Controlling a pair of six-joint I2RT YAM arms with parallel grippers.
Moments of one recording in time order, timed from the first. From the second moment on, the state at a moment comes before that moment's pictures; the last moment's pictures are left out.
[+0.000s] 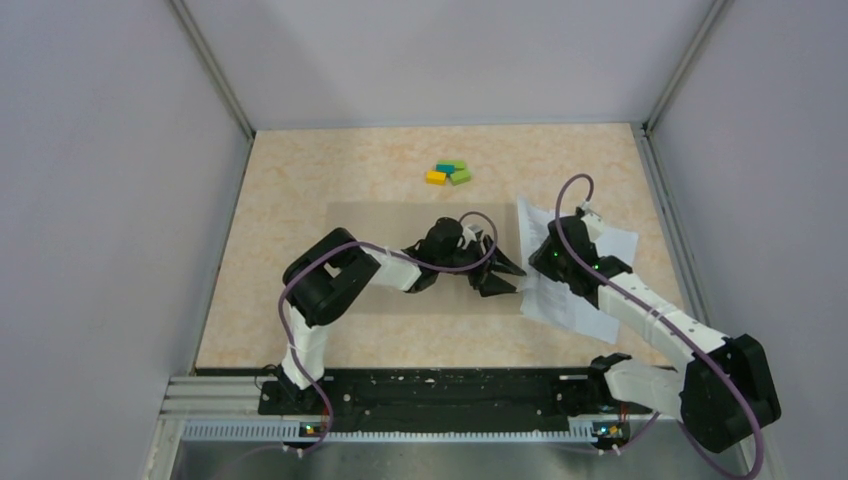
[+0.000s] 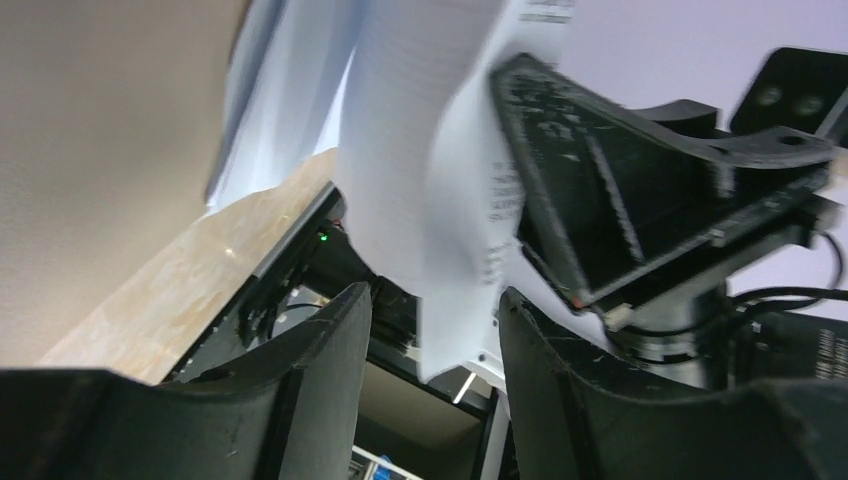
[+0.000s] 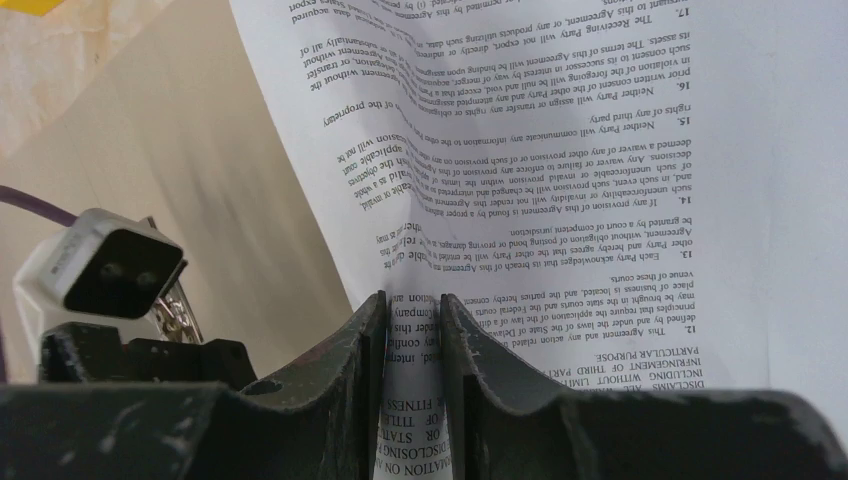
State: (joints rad) left arm -0.83 2.02 0.99 0.64 0.71 -1.70; right arm 0.42 1.11 0.64 -0.33 0.24 0.89
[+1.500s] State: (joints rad) left arm -0.87 1.95 0.99 0.41 0.56 -1.55; right arm 0.46 1.01 0.56 -0.33 0.28 0.90
